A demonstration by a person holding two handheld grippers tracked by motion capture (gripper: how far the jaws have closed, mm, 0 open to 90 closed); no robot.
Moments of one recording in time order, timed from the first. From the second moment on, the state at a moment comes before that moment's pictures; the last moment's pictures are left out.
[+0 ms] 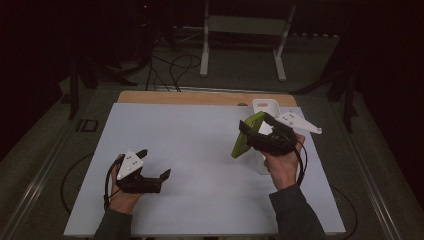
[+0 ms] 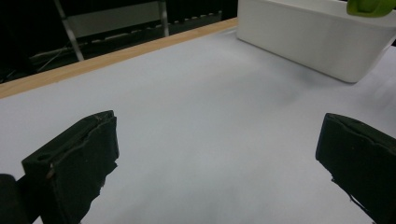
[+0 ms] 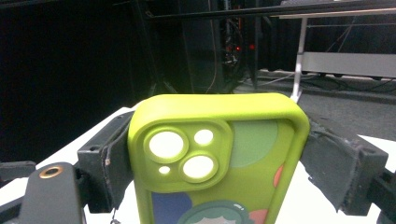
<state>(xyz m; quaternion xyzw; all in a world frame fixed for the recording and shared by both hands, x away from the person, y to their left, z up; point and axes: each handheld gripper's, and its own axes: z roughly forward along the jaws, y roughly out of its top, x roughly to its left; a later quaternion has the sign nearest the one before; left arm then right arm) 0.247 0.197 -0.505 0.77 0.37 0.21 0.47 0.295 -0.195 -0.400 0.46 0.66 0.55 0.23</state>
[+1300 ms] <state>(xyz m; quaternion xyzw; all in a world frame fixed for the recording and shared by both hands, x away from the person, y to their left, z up) 0.219 0.235 -0.521 0.75 0.41 0.25 0.46 0.310 -0.212 -0.392 0.48 0.65 0.53 0.27</state>
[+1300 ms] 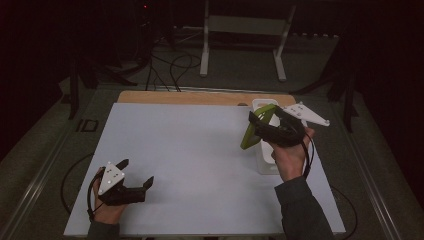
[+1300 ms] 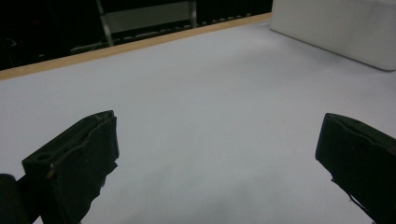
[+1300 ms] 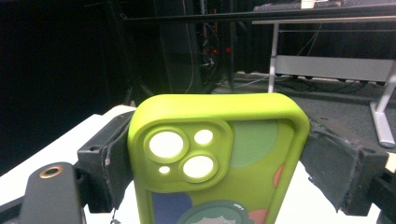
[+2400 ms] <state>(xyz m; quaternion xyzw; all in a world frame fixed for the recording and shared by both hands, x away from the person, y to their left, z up) 0.208 0.252 -0.527 0.74 0.42 0.25 0.46 0.329 -0.212 -0.384 0.49 0.64 0.52 0.29</state>
